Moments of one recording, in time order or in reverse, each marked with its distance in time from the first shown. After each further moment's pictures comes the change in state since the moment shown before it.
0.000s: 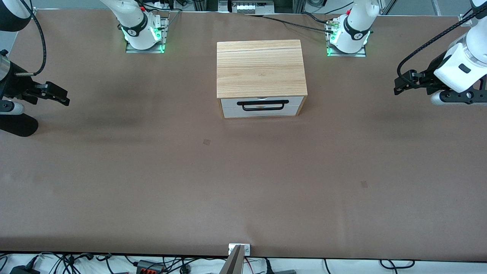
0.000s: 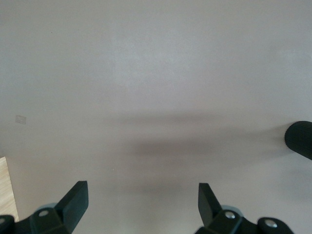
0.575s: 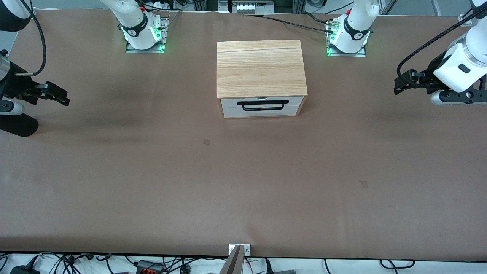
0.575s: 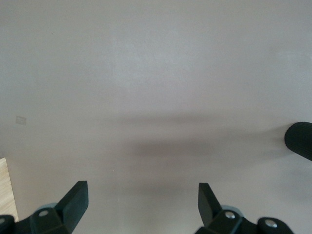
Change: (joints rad) left arm 0.000 0.000 0.000 0.000 0.000 -0.011 -0.002; right arm 0.000 0.001 0.000 0.000 0.000 0.007 0.000
